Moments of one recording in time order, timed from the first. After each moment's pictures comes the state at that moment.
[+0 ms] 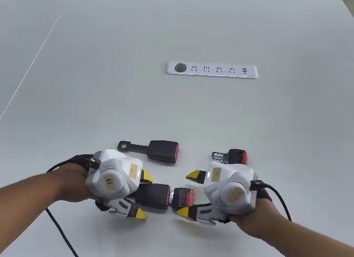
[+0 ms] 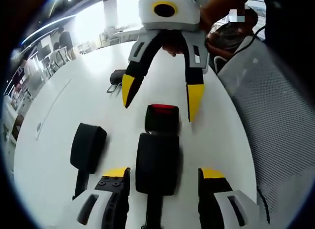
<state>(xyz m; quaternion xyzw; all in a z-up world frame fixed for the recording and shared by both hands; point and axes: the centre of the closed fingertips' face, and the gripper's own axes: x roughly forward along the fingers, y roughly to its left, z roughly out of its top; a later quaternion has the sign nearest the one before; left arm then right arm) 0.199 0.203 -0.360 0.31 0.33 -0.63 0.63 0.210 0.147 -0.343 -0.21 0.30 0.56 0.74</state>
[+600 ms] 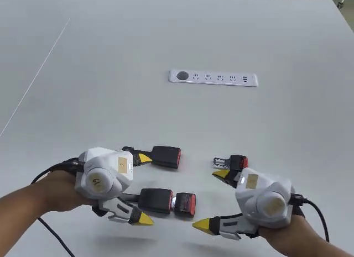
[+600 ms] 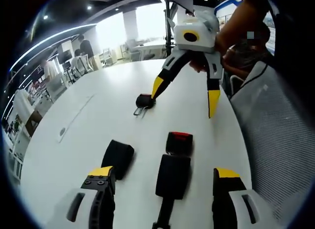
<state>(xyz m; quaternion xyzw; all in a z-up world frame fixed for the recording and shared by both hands) 0.223 0.200 -0.304 0.28 0.28 -0.59 0.70 0.209 0.094 -0.306 -0.19 0.29 0.53 0.78</state>
